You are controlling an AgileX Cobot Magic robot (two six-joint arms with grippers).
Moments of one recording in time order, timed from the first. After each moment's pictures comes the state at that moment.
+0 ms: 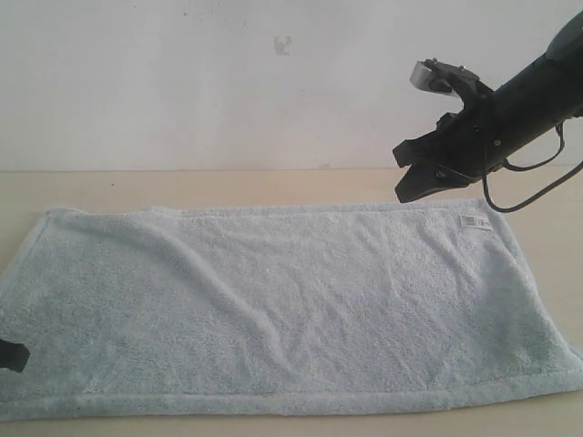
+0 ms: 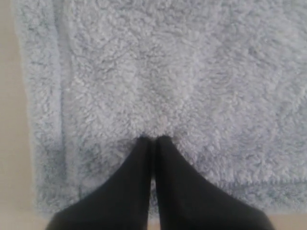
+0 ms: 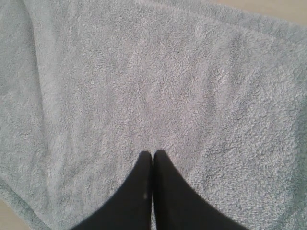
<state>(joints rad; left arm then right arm) 0.14 1.76 -0.71 0.03 0.48 0.09 0.09 1.92 -1.46 0.71 0.90 -0.73</state>
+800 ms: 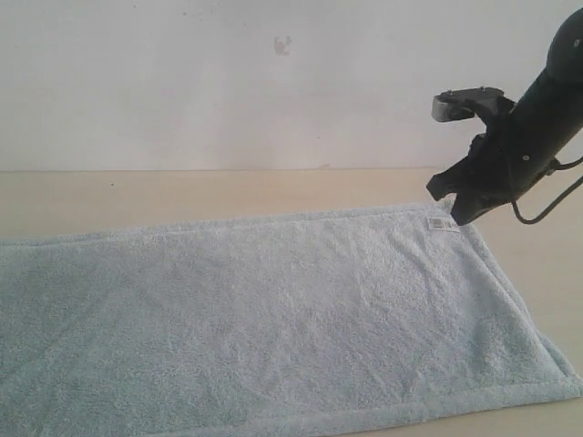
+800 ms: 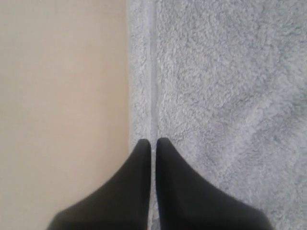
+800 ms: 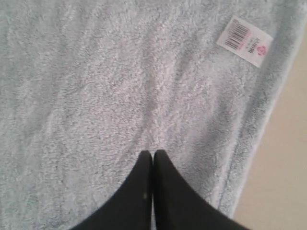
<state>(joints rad) 0.14 1.48 -0.65 0.47 0.60 -0.35 0.09 1.92 -1.46 0.28 0.88 -0.47</state>
